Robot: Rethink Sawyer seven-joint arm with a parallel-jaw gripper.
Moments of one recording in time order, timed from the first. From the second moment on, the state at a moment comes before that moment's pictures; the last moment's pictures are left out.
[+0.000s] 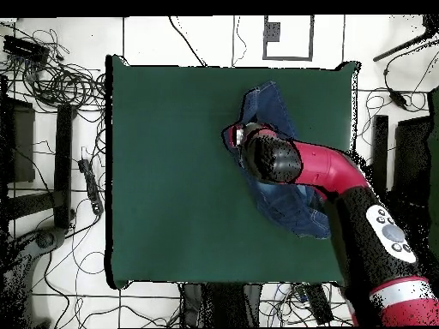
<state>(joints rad) -0.61 -0.57 0.47 1.59 -0.28 0.36 1.53</state>
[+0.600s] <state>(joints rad) -0.53 -0.51 0.47 1.59 -0.34 0.22 1.53</state>
